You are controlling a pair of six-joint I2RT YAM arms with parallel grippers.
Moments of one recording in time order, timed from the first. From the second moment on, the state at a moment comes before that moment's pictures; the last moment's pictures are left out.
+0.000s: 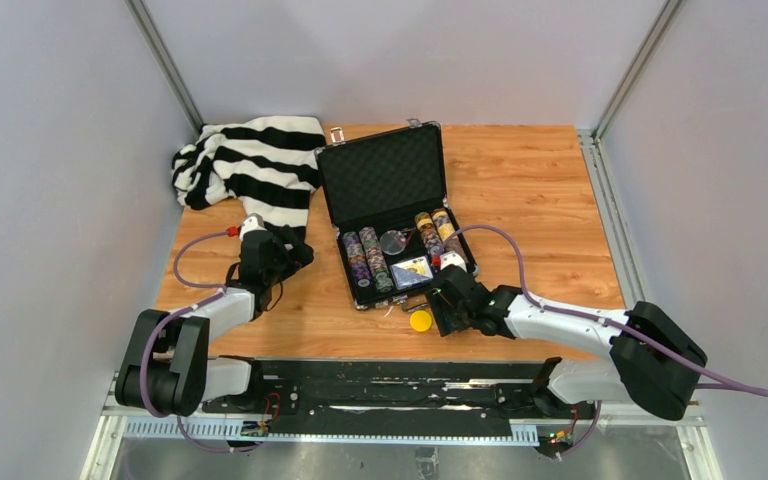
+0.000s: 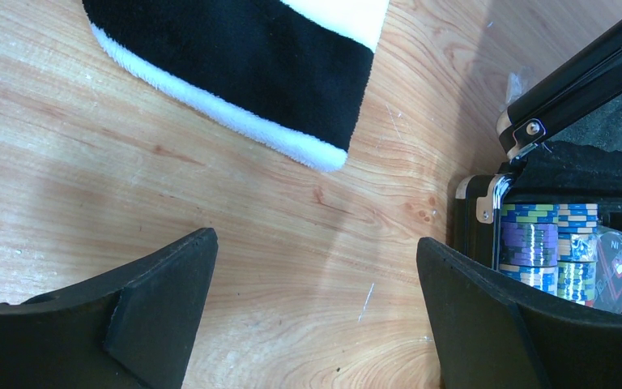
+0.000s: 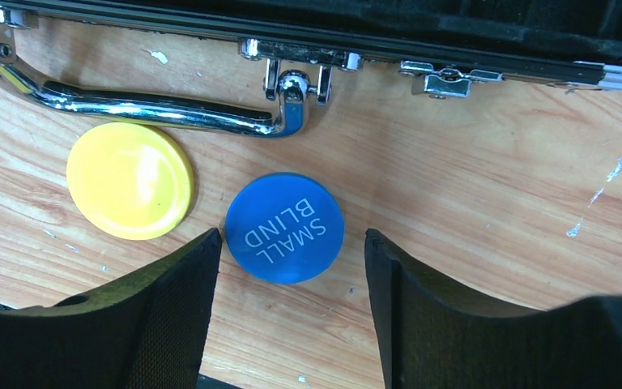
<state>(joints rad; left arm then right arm) -0.14 1.26 0.35 0.33 -0.07 -0.66 0.91 1.26 0.56 -0.34 0.26 0.38</state>
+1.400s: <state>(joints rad) -0.14 1.27 0.35 0.34 -0.06 -0.66 0.90 1.30 0.85 -0.45 0.26 0.24</state>
